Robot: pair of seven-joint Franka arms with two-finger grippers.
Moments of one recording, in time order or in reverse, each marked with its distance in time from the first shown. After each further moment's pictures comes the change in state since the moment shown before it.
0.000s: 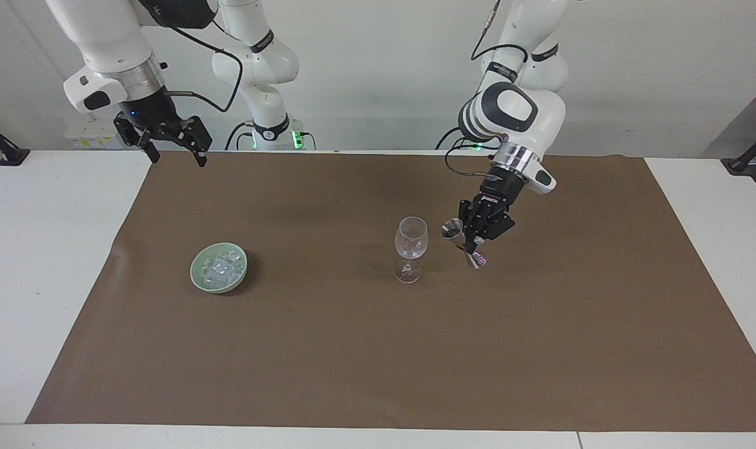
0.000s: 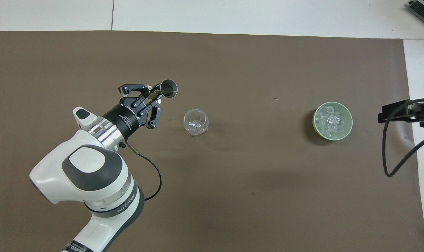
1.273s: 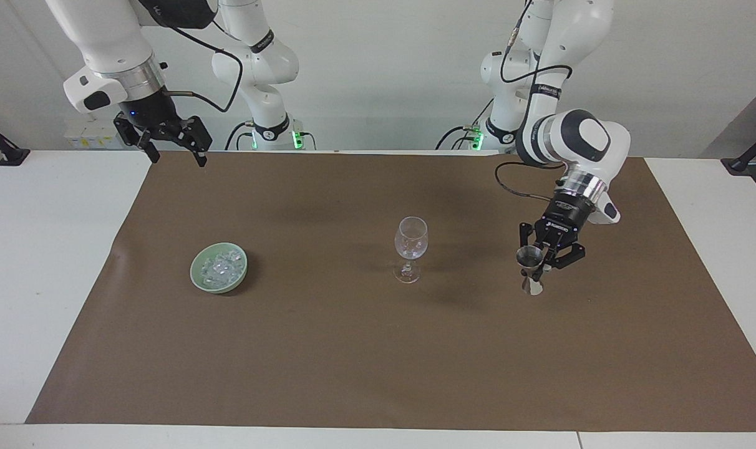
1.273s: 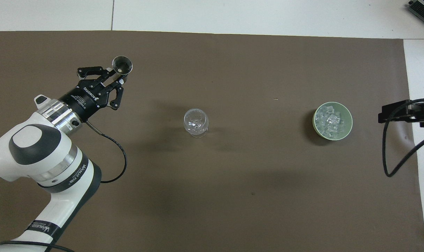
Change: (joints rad) left arm 0.228 0.016 0.010 0.000 0.000 -0.233 -0.137; right arm 0.000 0.000 0.000 0.000 0.000 0.000 0.000
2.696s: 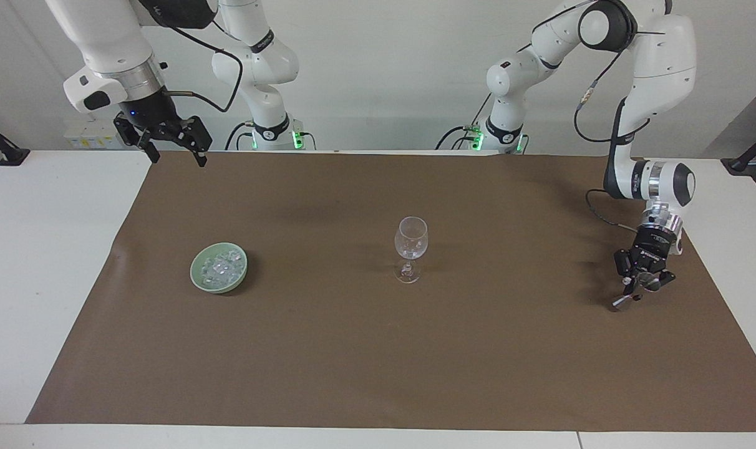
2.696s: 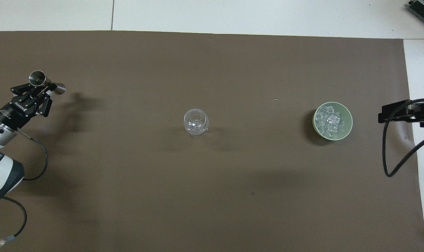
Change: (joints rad) left arm 0.623 0.307 0.007 0.017 0.086 -0.693 0.016; right arm 0.000 0.000 0.000 0.000 0.000 0.000 0.000
